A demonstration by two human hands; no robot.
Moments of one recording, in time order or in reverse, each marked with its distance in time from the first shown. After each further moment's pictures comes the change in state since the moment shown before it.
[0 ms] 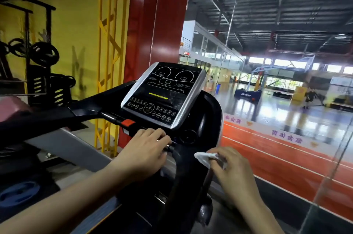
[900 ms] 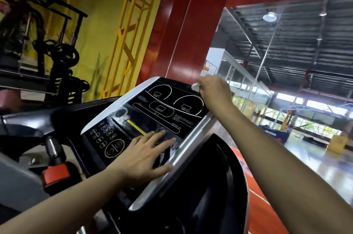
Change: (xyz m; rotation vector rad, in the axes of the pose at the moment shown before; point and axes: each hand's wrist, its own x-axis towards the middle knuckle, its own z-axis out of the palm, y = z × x) left_hand 0.344 -0.131 0.171 -0.080 0.006 -0.226; right_hand 0.558 0.110 0.133 -0.573 0.187 -0.556
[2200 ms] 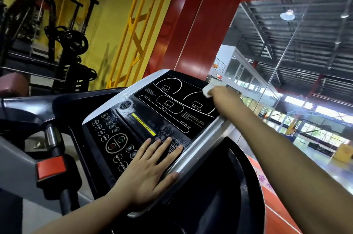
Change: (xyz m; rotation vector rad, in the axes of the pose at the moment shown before) left_hand -0.006 0.001 0.066 -0.085 0.239 0.017; right_hand 0.003 0.010 0.047 -0.009 -0.449 0.036
